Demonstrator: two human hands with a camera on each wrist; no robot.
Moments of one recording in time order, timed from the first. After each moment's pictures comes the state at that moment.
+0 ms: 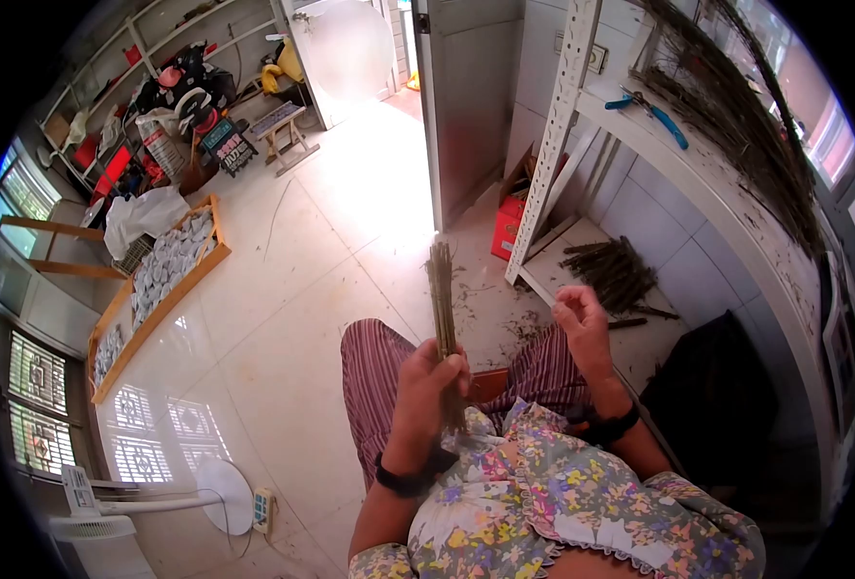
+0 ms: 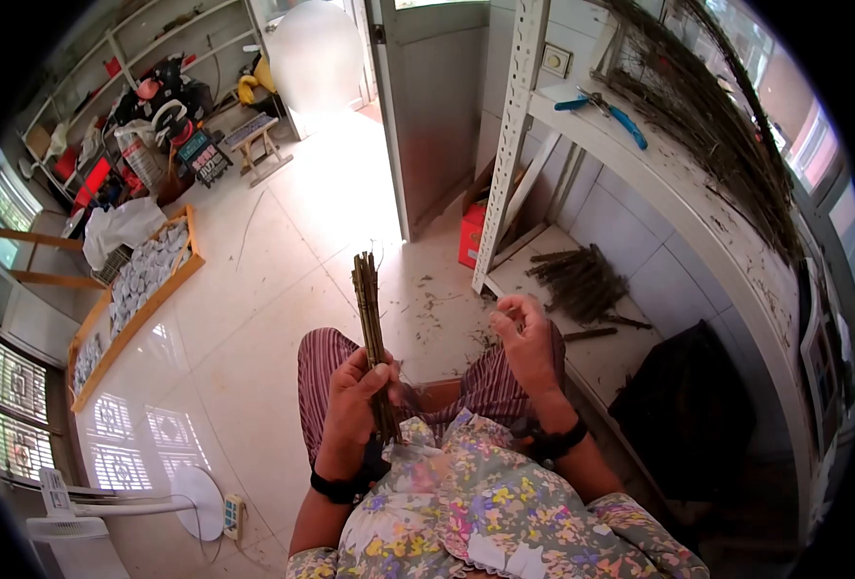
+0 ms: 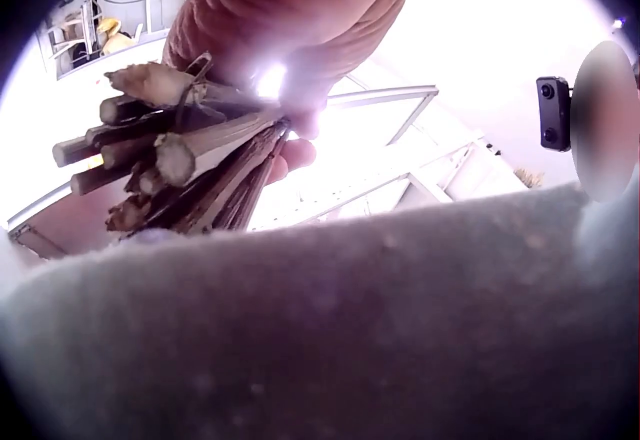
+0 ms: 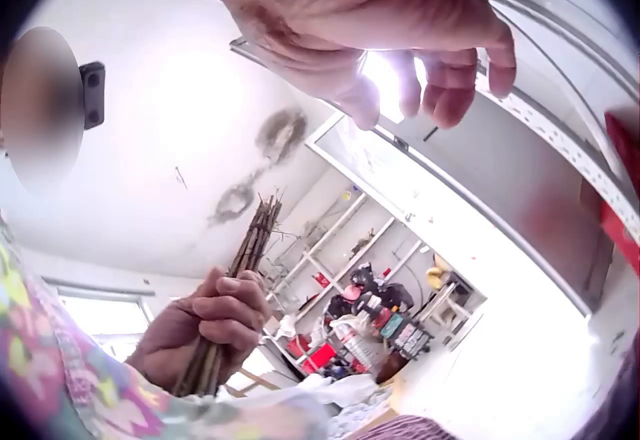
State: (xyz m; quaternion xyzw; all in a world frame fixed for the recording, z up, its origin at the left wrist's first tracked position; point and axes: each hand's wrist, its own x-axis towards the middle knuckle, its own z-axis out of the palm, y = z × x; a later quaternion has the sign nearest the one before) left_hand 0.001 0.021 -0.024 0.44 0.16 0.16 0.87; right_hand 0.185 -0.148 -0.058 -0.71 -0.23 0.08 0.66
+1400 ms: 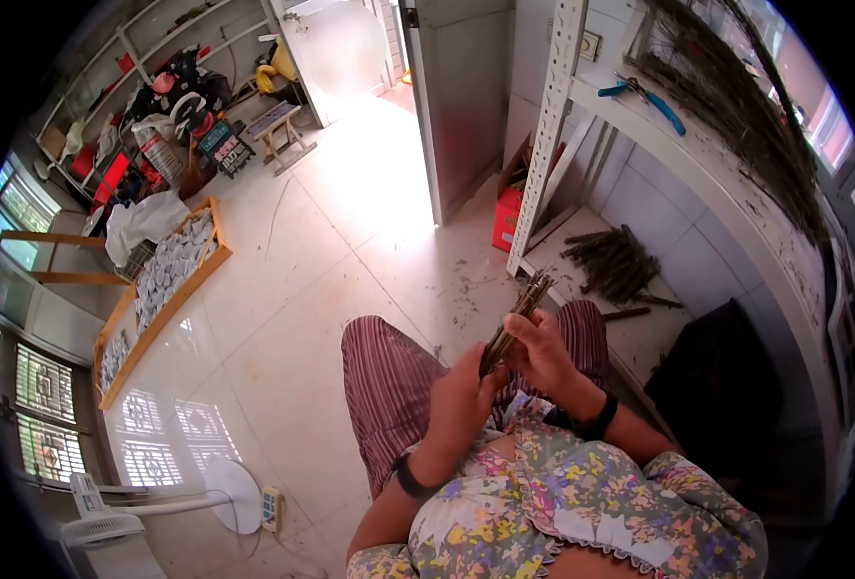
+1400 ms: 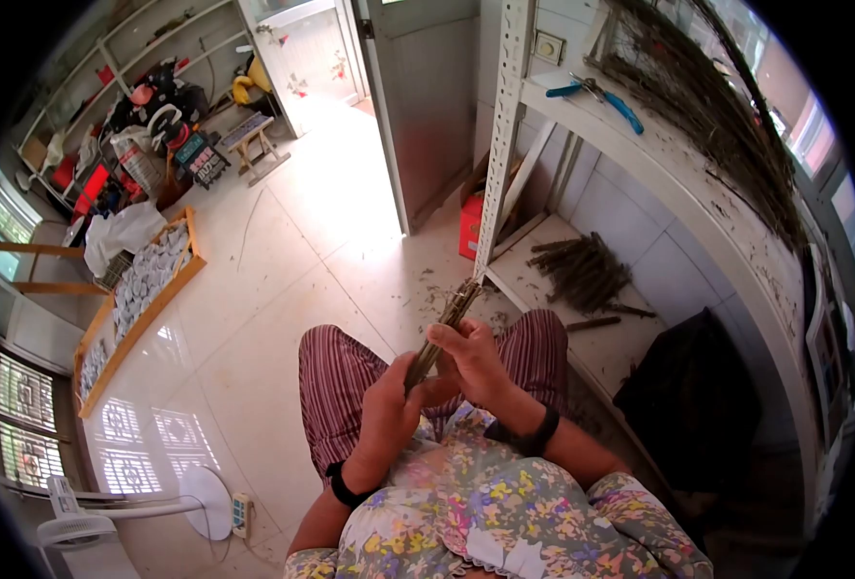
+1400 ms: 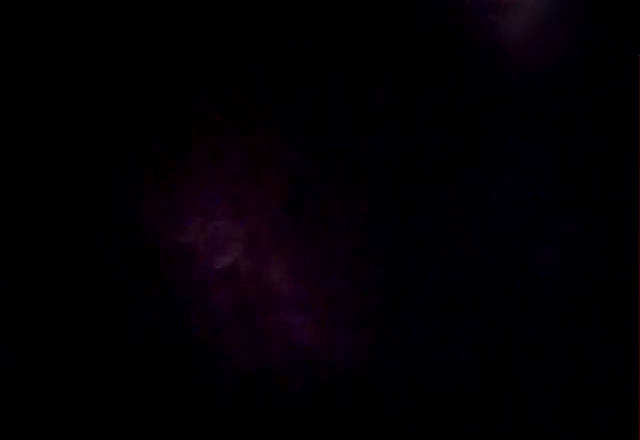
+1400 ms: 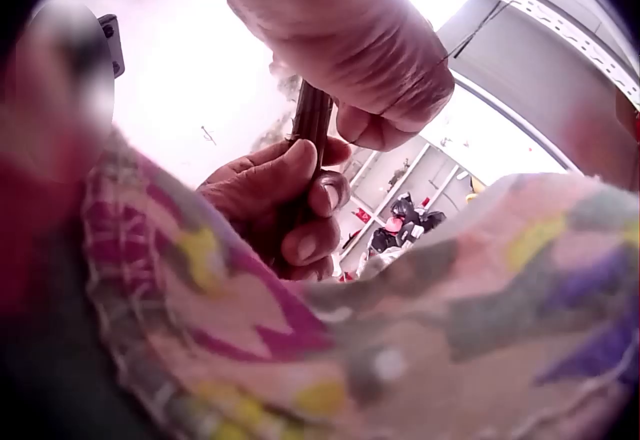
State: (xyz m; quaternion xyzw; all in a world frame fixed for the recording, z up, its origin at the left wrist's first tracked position) left_hand 0.009 -0.020 -0.021 0.85 0.14 0.24 0.45; right_hand 0.135 -0.110 -0.035 -0.45 -0.09 0.39 0.80
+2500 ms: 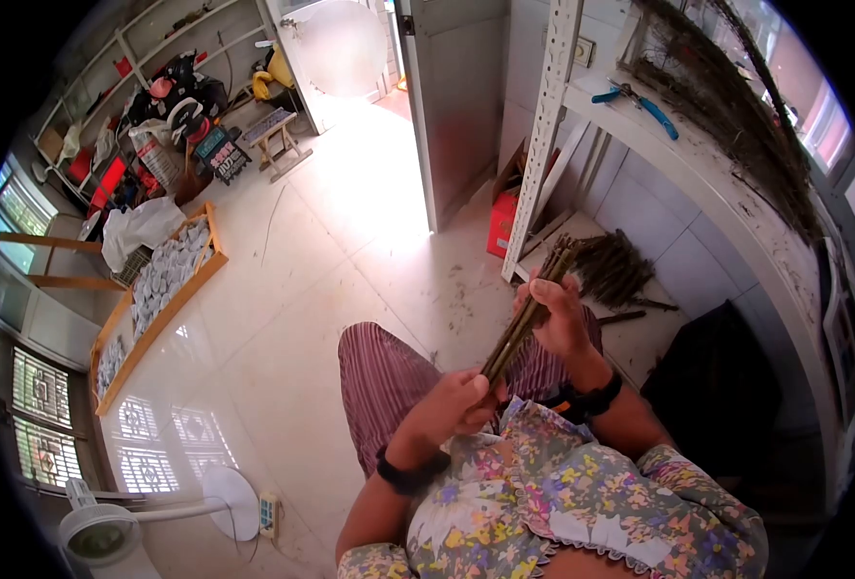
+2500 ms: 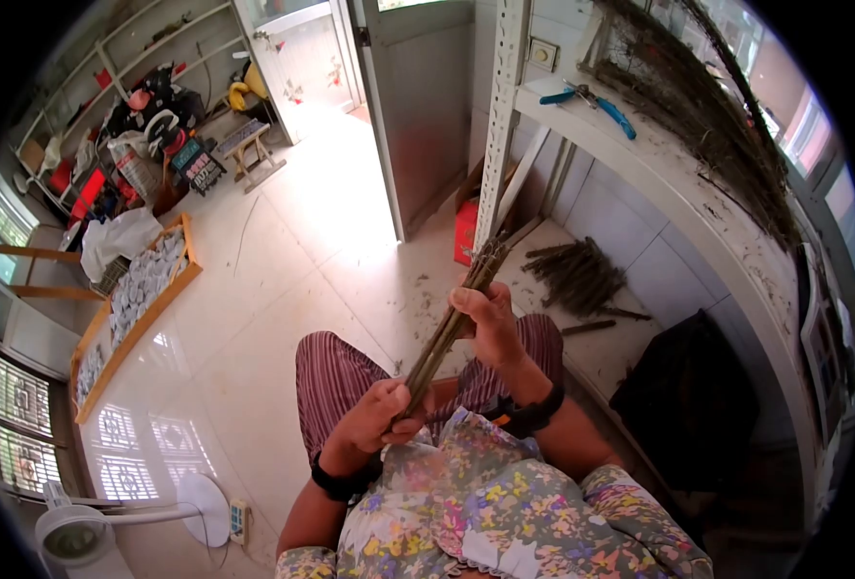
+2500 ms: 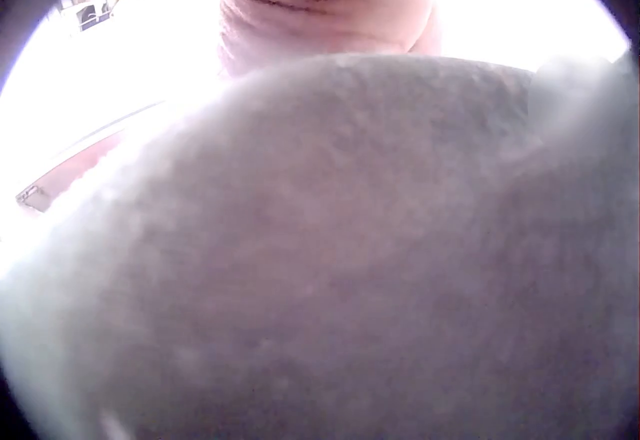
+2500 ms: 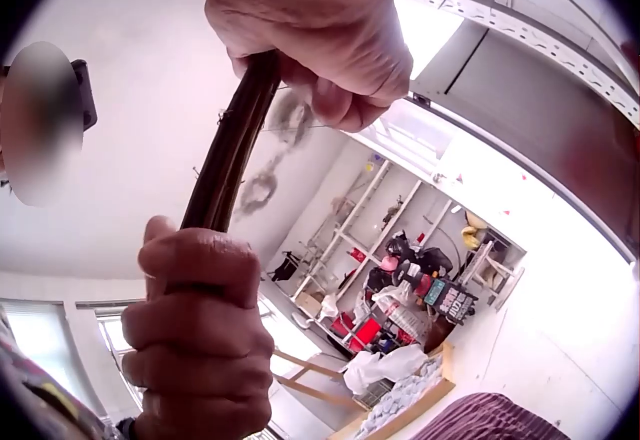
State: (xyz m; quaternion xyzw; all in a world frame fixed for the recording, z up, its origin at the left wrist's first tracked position) left_hand 0.004 0.012 -0.013 0.43 0.06 -0.15 0.89; right_hand 0.180 -0.113 -0.015 -0.46 -0.20 0.29 0.82
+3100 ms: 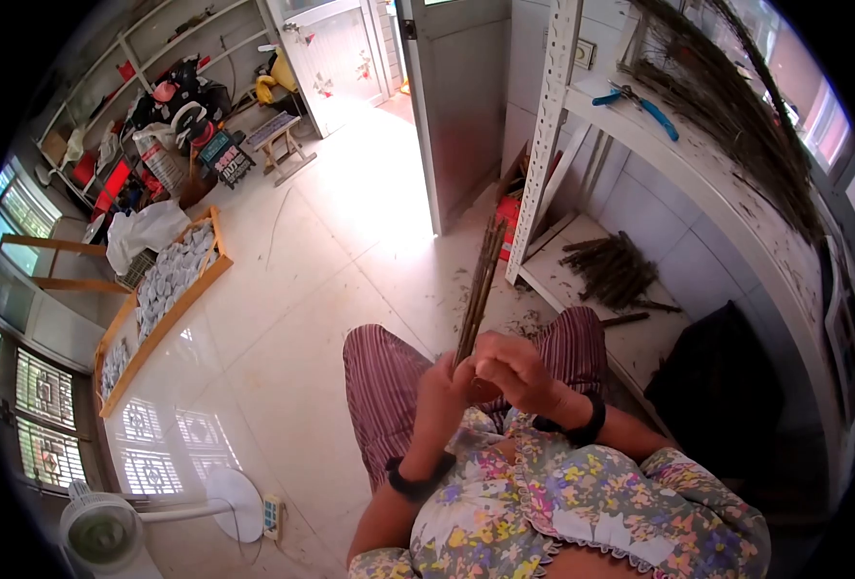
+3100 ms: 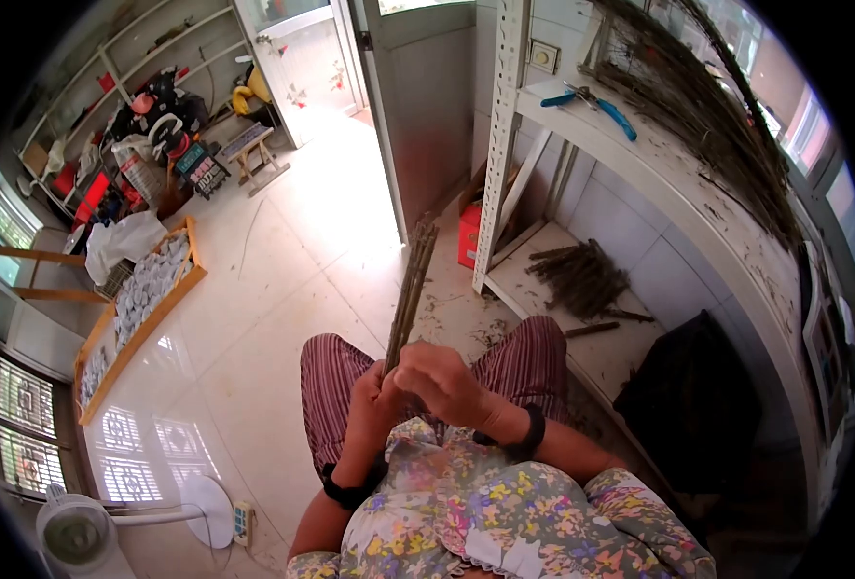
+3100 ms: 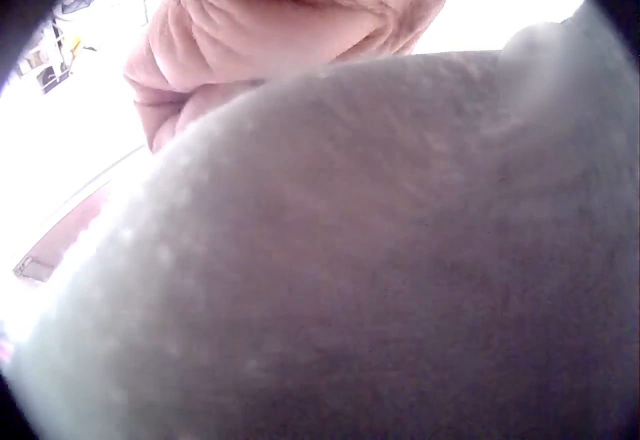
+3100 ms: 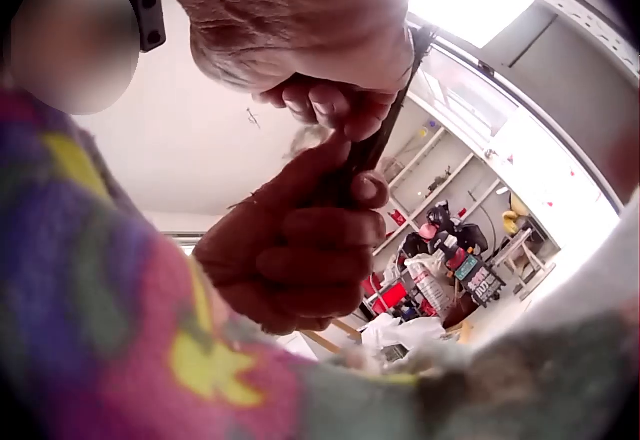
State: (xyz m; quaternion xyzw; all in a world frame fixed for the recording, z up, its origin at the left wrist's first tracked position) left_hand 0.013 0.004 -0.043 0.72 0.23 0.18 0.63; right_hand 0.118 -0.106 -0.005 -0.57 -0.54 0.11 0.61
